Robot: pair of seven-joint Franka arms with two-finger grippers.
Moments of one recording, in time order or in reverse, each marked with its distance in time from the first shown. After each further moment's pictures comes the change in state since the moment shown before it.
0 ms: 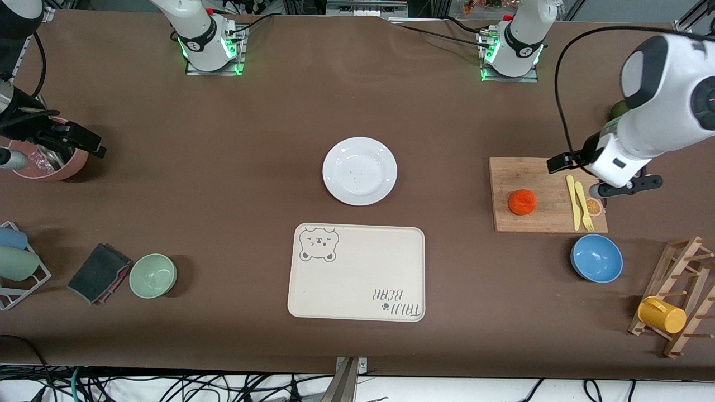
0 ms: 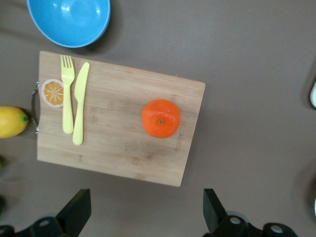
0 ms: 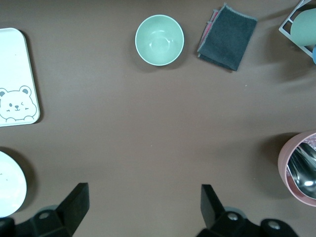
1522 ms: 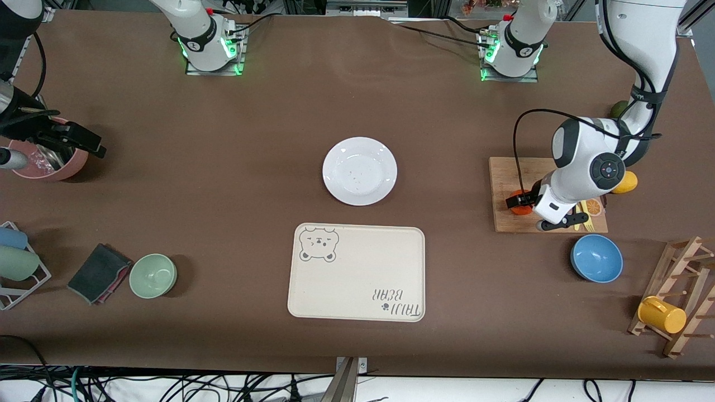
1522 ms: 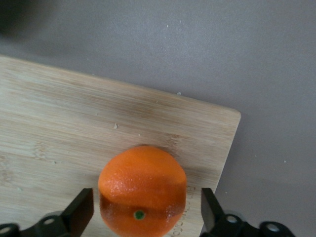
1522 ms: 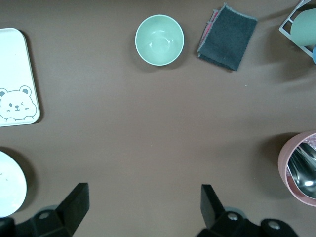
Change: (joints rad) left arm 0.000 0.312 -0.003 -0.129 0.000 0.445 -0.031; right arm 0.000 0.000 0.000 0.000 0.000 0.000 0.000
